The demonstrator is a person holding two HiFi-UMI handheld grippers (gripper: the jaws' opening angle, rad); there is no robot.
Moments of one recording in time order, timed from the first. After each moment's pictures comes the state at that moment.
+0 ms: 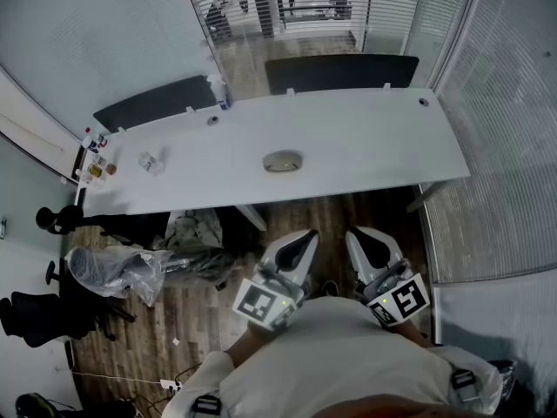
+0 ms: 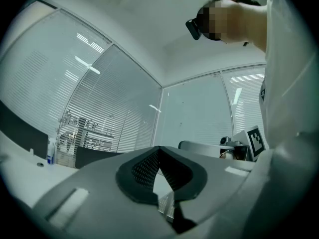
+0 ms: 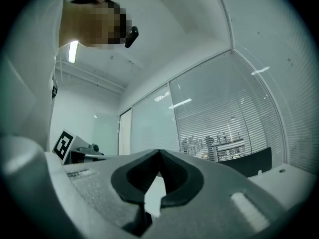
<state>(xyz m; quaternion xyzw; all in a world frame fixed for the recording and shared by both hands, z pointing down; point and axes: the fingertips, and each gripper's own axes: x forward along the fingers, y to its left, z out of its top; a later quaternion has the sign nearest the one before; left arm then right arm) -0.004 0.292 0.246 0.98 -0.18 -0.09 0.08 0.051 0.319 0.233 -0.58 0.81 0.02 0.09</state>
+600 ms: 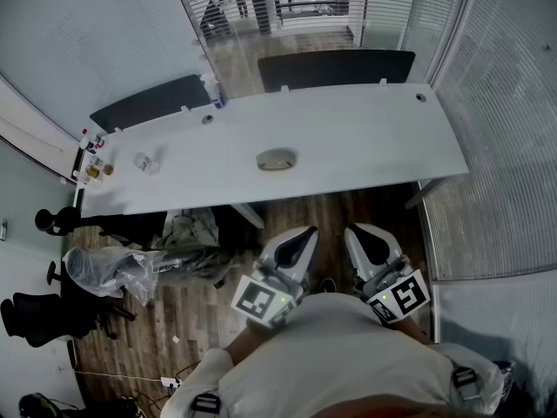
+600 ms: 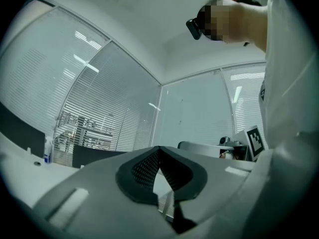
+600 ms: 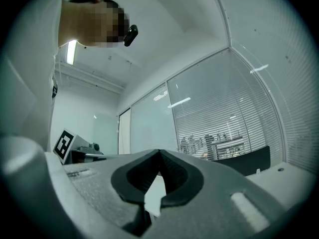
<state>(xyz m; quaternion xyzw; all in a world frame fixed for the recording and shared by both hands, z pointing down) 0.025 0.294 0.248 0.98 -0.17 -0.08 0.08 0.078 0.320 0.239 -0.58 0.81 0.01 0.09</state>
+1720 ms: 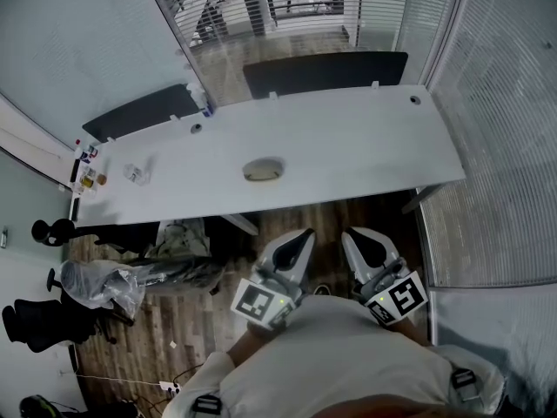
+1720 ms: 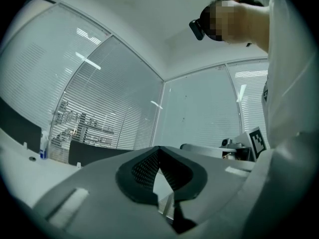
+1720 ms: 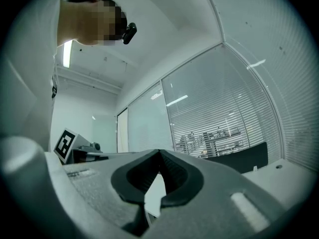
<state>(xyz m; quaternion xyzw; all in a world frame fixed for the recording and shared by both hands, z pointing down) 0.085 0.275 0.268 0.98 -0.19 -0.07 0.09 0.138 0.304 0.262 -0.58 0.81 -0.01 0.09</state>
